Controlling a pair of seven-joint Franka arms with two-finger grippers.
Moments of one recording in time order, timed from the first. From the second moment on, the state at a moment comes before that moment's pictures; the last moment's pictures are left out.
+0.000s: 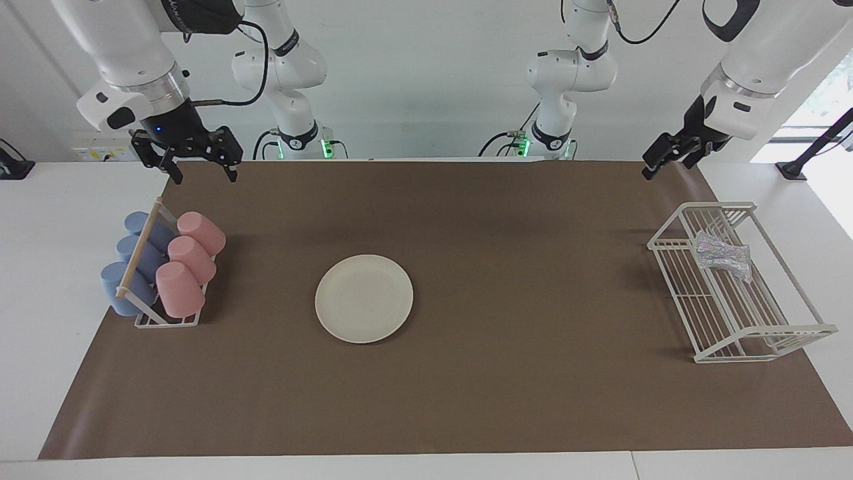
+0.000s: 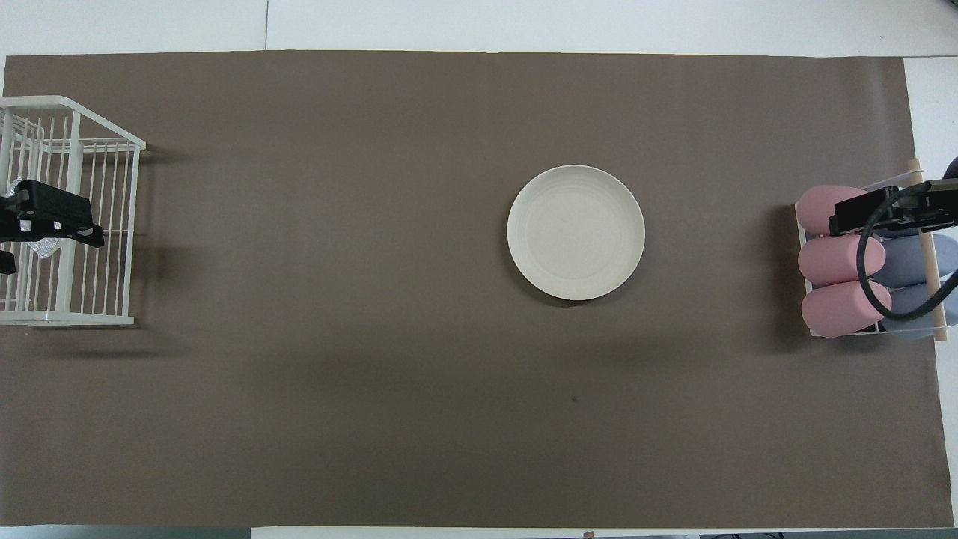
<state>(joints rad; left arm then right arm) -0.14 -0.01 0.09 -1.53 -0.06 1.41 -0.23 0.07 -0.01 -0.07 -1.56 0.00 1.54 -0.03</state>
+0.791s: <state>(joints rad) -0.08 -0.03 -0.01 -1.59 0.01 1.51 -0.09 0.07 -0.01 -0.07 -1.56 0.00 1.54 -0.03</state>
